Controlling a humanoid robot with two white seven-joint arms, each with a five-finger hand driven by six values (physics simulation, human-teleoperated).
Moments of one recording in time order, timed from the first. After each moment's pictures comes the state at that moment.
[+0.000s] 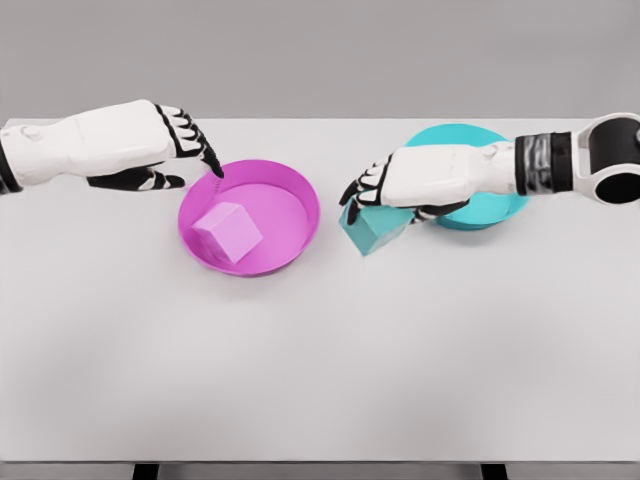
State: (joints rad) left arm -0.70 0.91 -0.56 -1.66 -0.18 -0.61 -0.48; right arm -1.31 -0.83 1.49 -1.51 0.19 -0.61 0.24
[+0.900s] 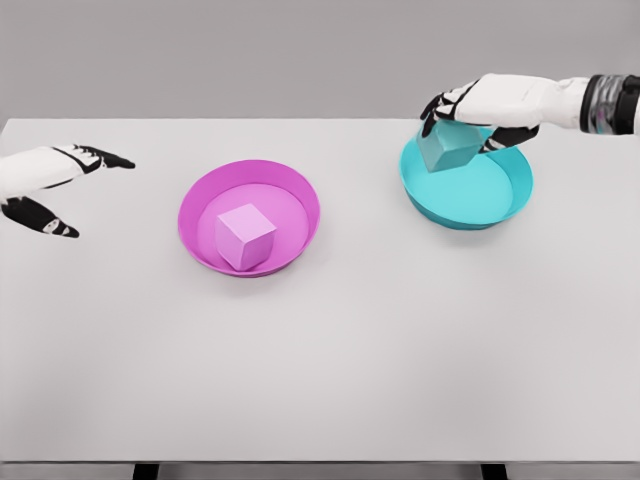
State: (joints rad) left arm -0.57 0.98 -0.55 -1.28 -0.12 -0.61 -0.48; right arm -1.33 -0.81 1.43 -1.13 0.19 -0.61 0.24
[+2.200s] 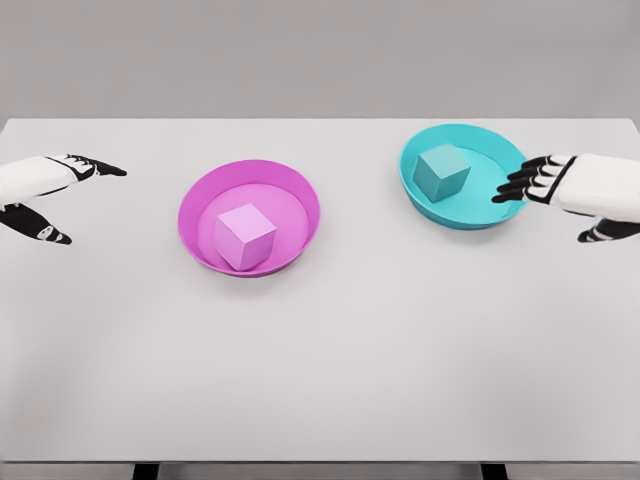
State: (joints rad) left arm -0.57 0.96 -0.55 -1.21 -0.16 -0.61 -0.49; right arm -1.19 -1.30 1.44 -1.60 0.22 -0.61 0.12
